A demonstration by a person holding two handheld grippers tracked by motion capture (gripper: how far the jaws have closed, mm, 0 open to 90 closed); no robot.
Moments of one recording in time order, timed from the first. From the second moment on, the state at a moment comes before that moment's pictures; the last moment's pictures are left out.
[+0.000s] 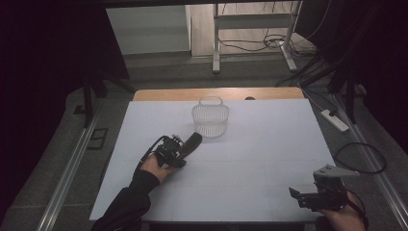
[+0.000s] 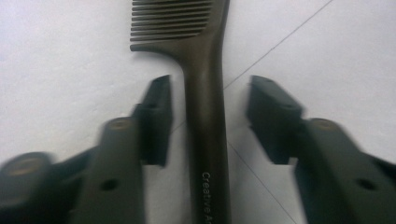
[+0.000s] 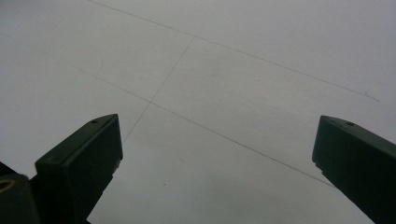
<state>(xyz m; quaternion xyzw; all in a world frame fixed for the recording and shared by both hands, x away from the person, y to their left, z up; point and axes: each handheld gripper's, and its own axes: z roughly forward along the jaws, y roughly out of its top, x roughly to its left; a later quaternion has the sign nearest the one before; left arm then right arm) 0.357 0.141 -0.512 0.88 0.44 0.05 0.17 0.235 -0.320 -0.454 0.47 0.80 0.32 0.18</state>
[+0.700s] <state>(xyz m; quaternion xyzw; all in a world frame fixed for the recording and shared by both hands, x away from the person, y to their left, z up) 0.351 0.153 -0.511 0.86 0.47 0.04 0.18 0.234 -0.320 -0.454 0.47 0.80 0.32 0.18</state>
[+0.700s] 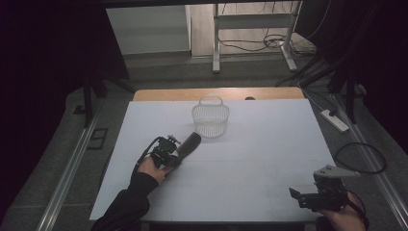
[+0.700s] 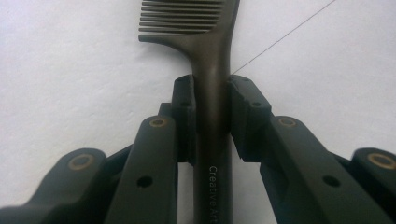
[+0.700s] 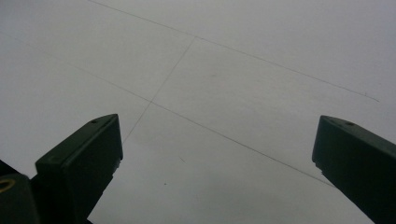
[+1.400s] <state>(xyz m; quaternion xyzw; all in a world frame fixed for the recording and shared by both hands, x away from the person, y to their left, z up) 0.337 0.166 -0.502 0.86 0.47 0.05 0.22 0.234 -0.320 -0.454 0.47 0.80 0.32 0.18</state>
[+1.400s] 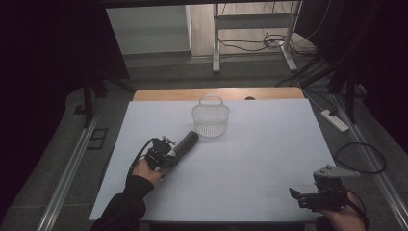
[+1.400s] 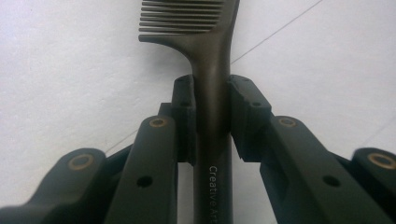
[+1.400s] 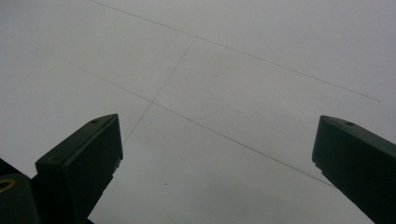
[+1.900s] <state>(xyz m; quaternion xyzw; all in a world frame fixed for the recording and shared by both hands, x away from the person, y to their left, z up) 0.321 0.175 -0.489 0.84 0.46 0.05 0.27 0.234 -0.320 -0.454 0.47 0.80 0.32 0.18</state>
